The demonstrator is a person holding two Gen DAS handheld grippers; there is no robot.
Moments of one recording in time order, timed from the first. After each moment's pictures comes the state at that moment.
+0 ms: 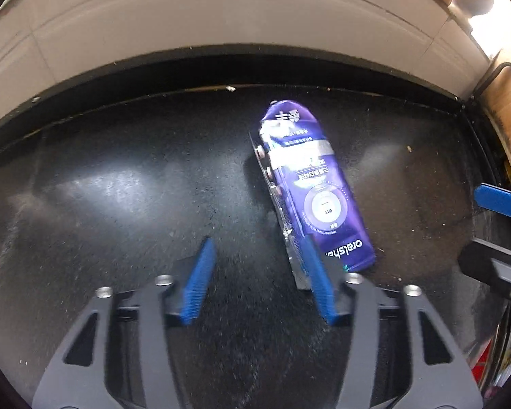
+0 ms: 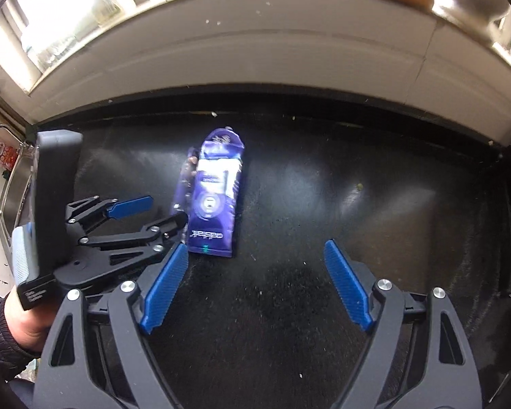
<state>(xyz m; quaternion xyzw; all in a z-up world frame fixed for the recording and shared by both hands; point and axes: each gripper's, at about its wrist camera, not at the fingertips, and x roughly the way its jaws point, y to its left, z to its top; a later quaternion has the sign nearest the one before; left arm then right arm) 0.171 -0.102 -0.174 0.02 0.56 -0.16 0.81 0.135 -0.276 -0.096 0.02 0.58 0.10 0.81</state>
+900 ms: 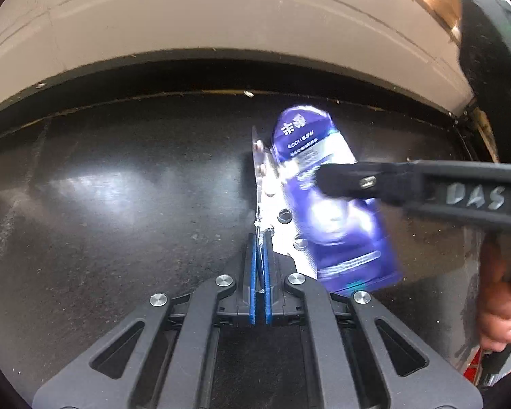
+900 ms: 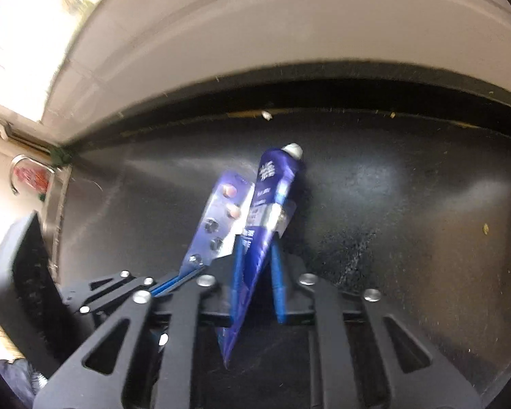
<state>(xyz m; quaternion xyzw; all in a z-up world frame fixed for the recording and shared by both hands) 0.163 -0.057 -0.168 -0.02 0.54 -0.17 0.82 0.211 -0.231 -0.134 0.12 0.60 0.18 0.77</state>
